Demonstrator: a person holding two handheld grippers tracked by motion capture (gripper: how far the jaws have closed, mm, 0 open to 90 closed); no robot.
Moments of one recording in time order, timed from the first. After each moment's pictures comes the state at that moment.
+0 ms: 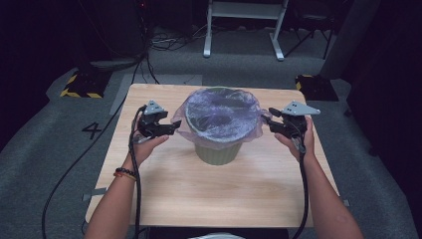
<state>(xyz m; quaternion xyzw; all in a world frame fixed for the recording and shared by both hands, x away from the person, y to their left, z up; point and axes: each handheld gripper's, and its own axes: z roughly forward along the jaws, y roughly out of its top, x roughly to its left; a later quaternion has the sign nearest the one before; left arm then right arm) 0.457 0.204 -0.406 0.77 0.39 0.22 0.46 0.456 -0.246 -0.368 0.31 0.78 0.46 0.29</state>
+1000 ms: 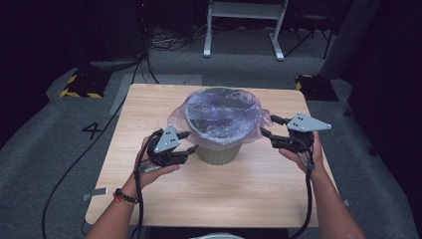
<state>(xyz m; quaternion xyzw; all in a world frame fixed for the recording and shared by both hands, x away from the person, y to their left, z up) 0.373 0.146 -0.388 0.82 0.21 0.23 0.48 0.399 -0.241 -0.349 0.24 0.79 0.49 0.29</state>
